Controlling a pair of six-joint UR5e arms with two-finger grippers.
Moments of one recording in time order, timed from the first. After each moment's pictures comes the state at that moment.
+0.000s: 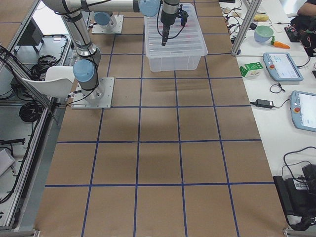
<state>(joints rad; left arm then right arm) -1.50 -1.61 -1.50 -1.56 1.60 0.15 1.55 -1.57 1.56 -1.44 -1.56 0.07</state>
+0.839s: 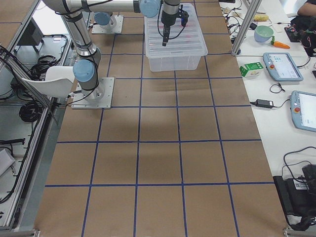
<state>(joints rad) -1.50 -1.61 -1.50 -1.56 1.60 0.15 1.55 -1.56 1.56 -1.45 -1.56 0.05</state>
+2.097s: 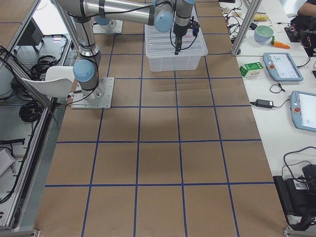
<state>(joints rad) -1.50 -1.61 -1.50 -1.56 1.60 0.15 1.54 -1.39 1.57 -1.66 -1.56 0.03</state>
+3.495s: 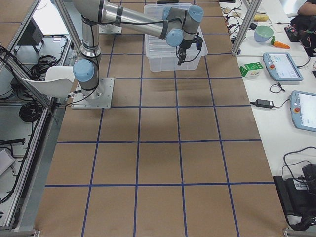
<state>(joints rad) -1.50 -1.61 -1.50 -1.56 1.60 0.15 1.54 -1.27 1.57 -1.72 -1.56 0.03</state>
